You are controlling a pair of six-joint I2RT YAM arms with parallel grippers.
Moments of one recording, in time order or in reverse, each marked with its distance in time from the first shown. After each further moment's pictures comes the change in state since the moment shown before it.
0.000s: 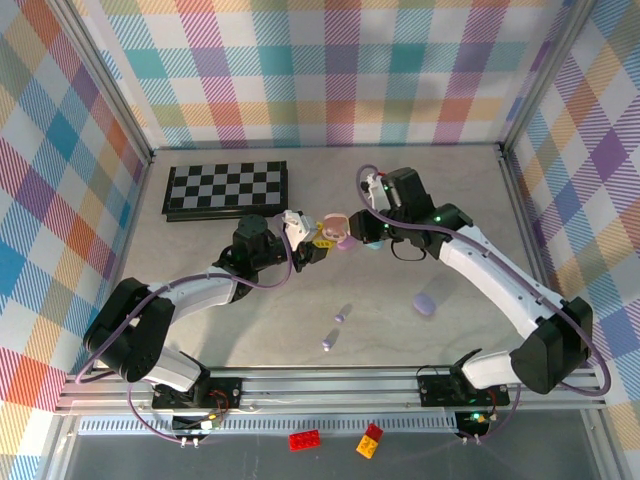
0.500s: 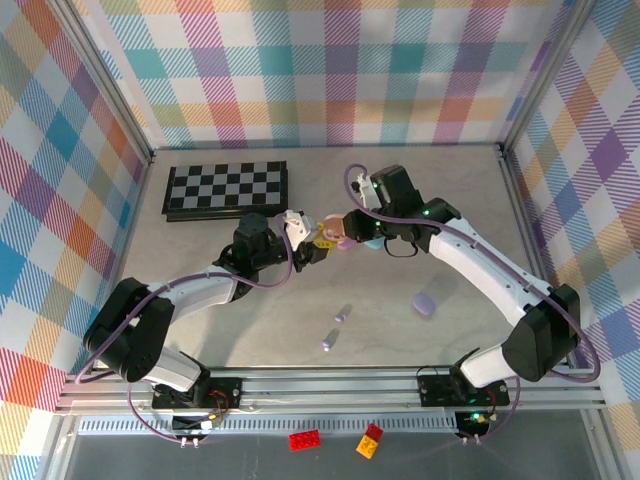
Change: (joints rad) left arm 0.000 0.000 0.012 -0.029 0.009 0.018; right arm 0.024 0.073 0.050 -0.019 0.014 -0.026
